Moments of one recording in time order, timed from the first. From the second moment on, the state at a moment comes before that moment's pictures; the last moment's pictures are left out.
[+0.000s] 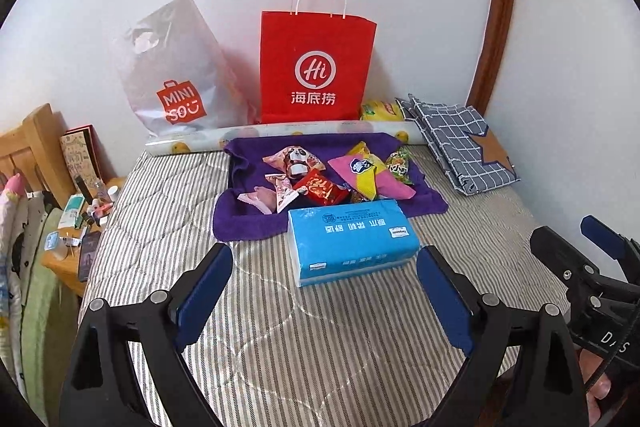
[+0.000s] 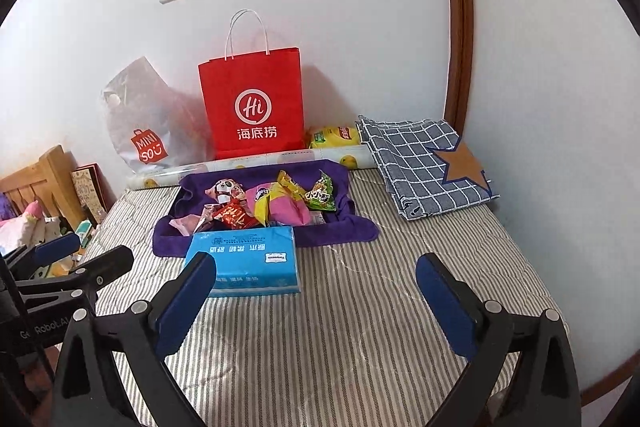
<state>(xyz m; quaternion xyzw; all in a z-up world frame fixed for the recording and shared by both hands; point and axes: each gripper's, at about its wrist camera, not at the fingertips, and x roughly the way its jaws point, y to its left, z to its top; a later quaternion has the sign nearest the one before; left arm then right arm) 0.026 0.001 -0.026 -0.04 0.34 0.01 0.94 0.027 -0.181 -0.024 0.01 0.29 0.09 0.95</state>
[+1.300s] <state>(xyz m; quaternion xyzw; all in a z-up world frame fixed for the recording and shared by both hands) 0.006 0.004 -0.001 -0.04 0.31 0.02 0.95 0.015 -0.177 -0.006 0.01 0.28 0.08 0.96</state>
